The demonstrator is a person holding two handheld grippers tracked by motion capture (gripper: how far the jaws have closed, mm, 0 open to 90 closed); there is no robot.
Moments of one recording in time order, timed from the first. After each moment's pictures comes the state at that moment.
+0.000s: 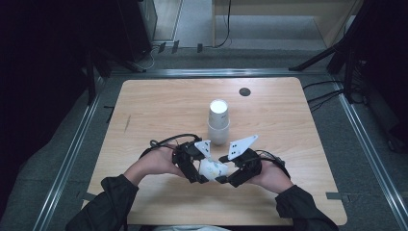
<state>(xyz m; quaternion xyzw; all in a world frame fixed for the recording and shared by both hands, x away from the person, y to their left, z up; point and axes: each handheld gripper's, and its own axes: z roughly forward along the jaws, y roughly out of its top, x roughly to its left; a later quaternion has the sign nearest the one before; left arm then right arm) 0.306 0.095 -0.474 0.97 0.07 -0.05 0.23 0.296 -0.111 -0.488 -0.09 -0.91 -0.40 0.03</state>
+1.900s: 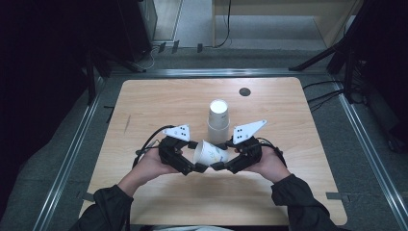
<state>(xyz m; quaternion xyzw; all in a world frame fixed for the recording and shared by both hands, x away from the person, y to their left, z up) 0.299 0.140 -0.447 0.87 0.19 -0.05 0.45 0.318 -0.111 -0.459 -0.07 -0.86 -0.51 0.07</state>
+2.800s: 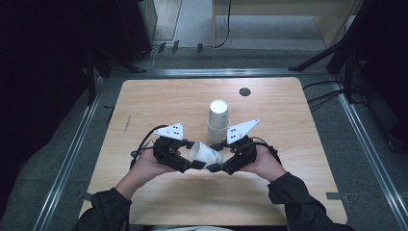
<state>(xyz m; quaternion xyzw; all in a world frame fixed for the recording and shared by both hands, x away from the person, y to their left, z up) 0.293 0.152 -0.439 0.86 0.19 -0.03 0.47 0.319 -0.098 -0.459 -0.07 -0.86 -0.49 0.09</state>
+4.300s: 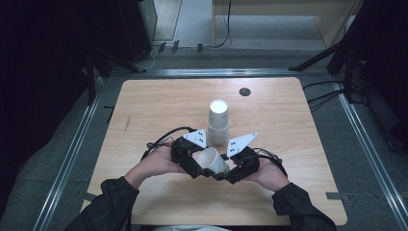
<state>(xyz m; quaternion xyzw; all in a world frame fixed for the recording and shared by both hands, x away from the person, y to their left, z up) 0.305 0.106 -0.447 0.92 0.11 -0.03 0.37 0.302 -0.107 -0.486 -0.09 -0.90 -0.43 0.04</state>
